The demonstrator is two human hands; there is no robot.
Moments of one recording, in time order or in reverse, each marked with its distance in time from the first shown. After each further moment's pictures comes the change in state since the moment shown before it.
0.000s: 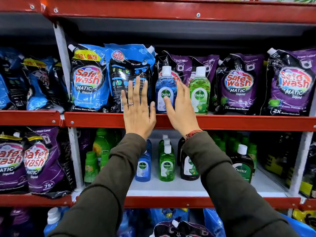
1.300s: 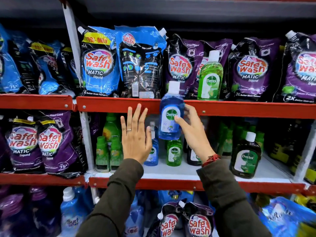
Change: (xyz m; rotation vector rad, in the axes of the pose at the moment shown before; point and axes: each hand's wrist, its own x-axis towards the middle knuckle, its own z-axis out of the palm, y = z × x) left_hand -0.121 -0.035 -0.014 -0.148 -0.080 -0.070; right_hand -0.093 0.009 0.009 0.549 -0.156 0.338
